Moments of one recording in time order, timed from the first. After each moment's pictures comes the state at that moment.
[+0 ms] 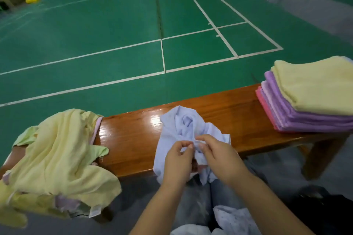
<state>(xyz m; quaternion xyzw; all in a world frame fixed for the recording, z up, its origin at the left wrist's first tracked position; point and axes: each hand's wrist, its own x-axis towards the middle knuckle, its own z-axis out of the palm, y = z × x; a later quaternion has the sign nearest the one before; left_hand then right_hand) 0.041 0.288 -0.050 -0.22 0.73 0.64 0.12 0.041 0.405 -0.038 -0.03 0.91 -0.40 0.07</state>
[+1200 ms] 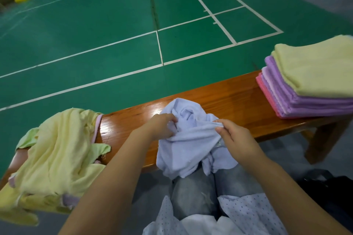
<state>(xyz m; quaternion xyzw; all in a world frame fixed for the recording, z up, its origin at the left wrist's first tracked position) -0.076 0.214 -0.057 0.10 0.95 0.11 0.26 0.030 0.440 -0.058 0.01 0.86 -0.51 0.03</state>
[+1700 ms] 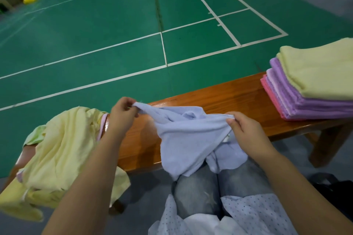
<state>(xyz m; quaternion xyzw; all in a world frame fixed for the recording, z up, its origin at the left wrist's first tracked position) -0.069 0.139 -0.030 -0.09 0.87 0.48 -0.09 0.016 0.454 -0.058 0.03 0.86 -0.50 -0.02</state>
